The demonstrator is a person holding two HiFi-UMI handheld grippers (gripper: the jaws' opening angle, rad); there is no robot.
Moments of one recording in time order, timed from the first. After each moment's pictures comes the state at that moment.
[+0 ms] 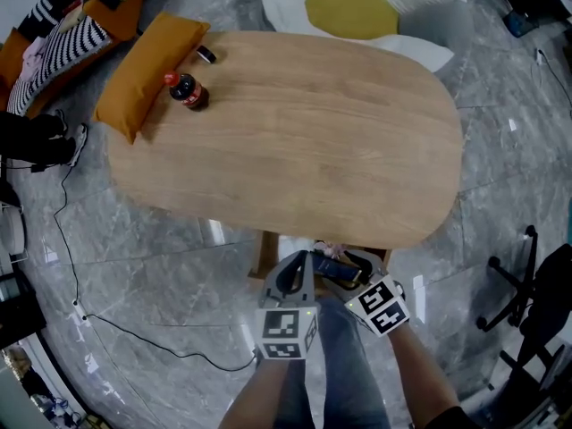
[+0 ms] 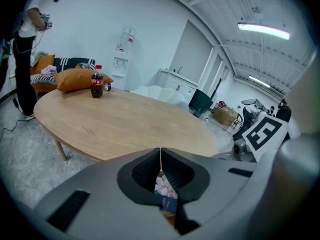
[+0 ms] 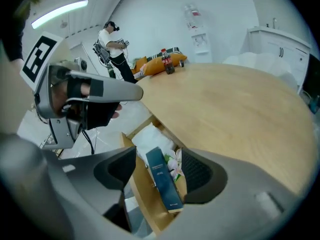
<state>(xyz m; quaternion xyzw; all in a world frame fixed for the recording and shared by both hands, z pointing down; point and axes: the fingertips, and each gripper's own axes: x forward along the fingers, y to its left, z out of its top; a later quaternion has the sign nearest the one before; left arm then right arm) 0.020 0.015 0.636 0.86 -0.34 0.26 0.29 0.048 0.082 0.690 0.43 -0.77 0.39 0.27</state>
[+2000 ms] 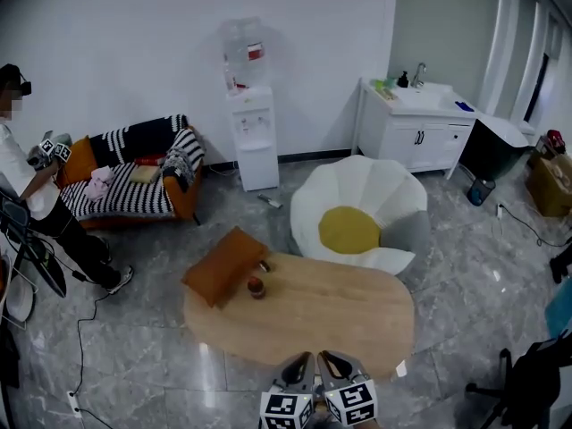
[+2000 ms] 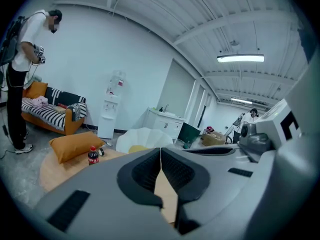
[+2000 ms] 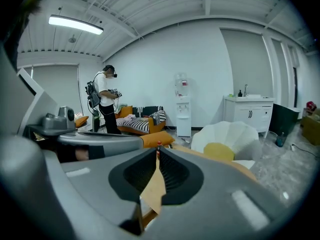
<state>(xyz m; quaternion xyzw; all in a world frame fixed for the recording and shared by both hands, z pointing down) 0.000 -0.063 0.332 0.92 -0.31 0.10 0.21 0.025 -0.049 0.339 0.63 -0.74 0.19 0.14</state>
